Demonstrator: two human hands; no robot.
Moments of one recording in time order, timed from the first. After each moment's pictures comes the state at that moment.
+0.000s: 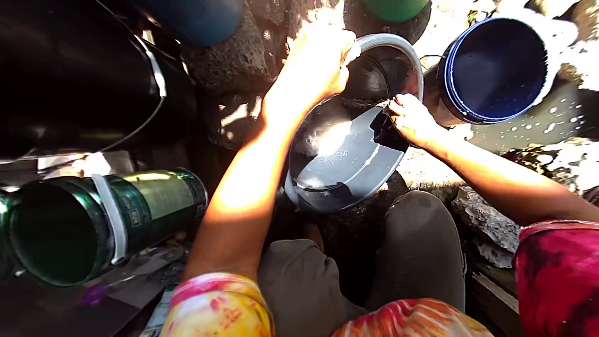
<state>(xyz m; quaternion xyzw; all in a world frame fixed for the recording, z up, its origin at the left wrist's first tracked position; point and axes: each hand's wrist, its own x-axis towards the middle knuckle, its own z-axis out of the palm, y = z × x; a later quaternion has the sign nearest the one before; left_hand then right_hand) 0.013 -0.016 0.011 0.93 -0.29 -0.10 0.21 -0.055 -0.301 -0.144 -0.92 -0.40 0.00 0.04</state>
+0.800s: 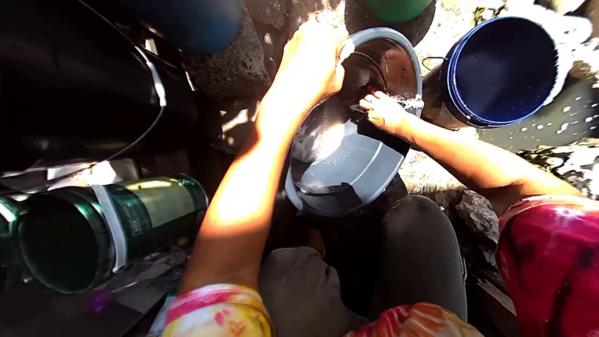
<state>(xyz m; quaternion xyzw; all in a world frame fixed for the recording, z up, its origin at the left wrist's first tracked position) 0.021 -0.025 0.015 0.95 -0.22 -0.15 0.17 -0.007 -0.261 -0.189 -0.89 -0.42 0.17 -0.04</state>
